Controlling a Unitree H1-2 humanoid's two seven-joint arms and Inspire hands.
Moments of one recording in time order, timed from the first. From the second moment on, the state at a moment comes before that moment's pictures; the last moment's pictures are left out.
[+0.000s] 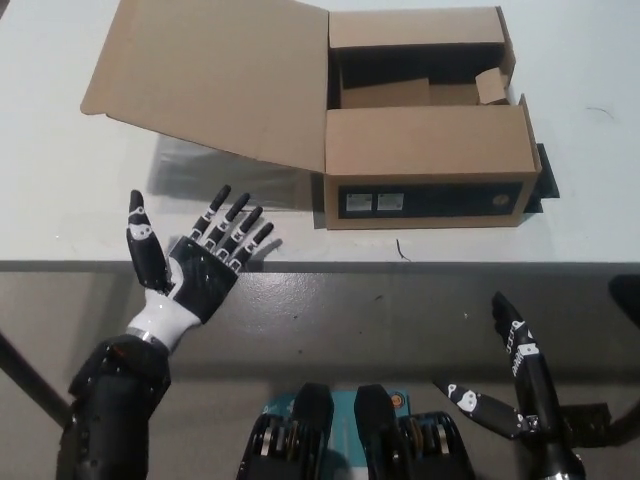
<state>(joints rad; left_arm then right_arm) -0.50 0.05 0.31 0.48 -0.84 0.40 -0.32 -0.08 -0.07 0.13 0.32 -0.06 -0.42 -0.14</state>
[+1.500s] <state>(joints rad) -1.04 0.09 0.08 0.74 -0.50 0.21 -0.28 -0.07 -0.07 0.16 0.34 -0.07 -0.42 -0.15</state>
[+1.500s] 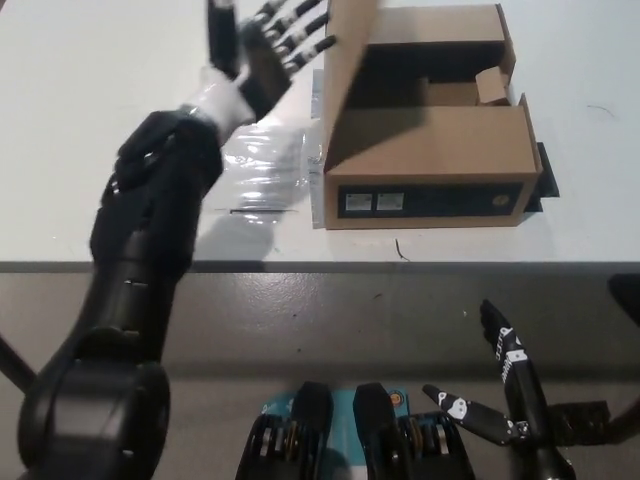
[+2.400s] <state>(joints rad) -0.80 -0.05 -0.21 0.40 -0.25 0.30 -0.26 -0.07 -0.11 0.23 0.34 -0.11 -0.42 -0.15</state>
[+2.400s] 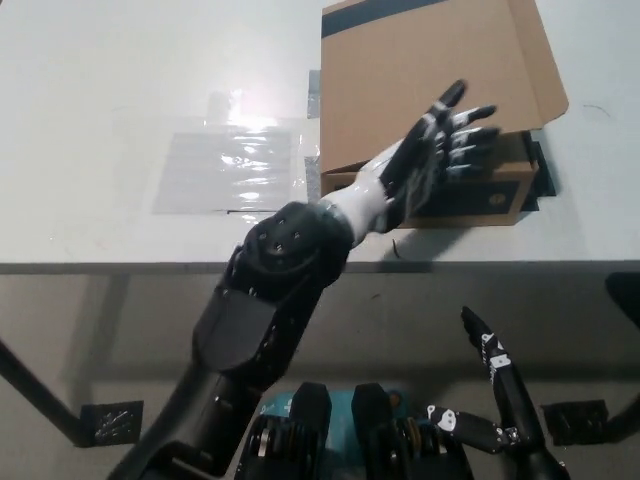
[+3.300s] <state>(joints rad) -0.44 0.10 -0.21 -0.20 -0.46 0.45 -0.33 -0.09 -0.11 0.24 0.35 -0.11 -0.42 -0.15</state>
